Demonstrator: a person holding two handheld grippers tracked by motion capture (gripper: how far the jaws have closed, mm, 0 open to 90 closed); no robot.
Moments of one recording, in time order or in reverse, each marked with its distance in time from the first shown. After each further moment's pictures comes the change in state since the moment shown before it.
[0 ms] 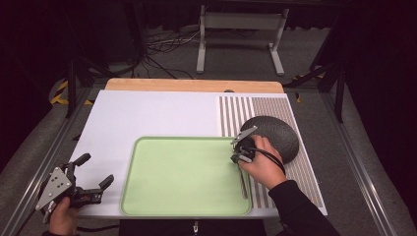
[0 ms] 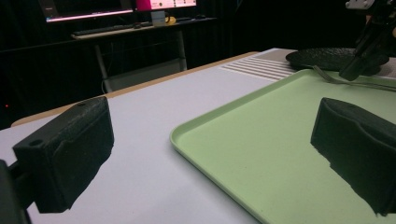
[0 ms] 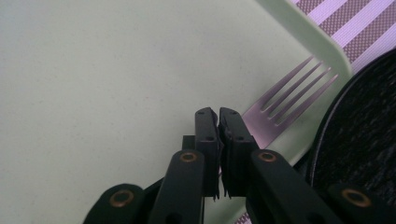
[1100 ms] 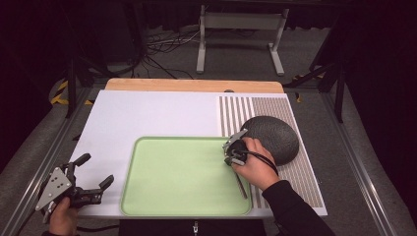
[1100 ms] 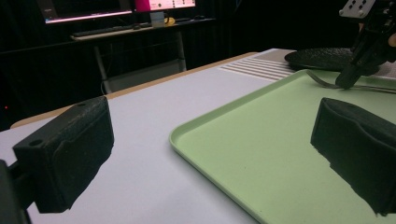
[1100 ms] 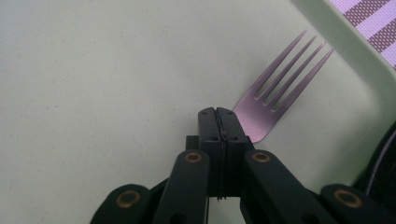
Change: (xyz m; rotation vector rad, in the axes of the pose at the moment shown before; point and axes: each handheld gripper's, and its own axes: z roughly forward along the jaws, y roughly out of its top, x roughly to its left) left arm 0.000 0.000 0.000 -0.004 -0.002 0.004; right arm 0.014 0.008 0.015 0.023 0.019 -0.063
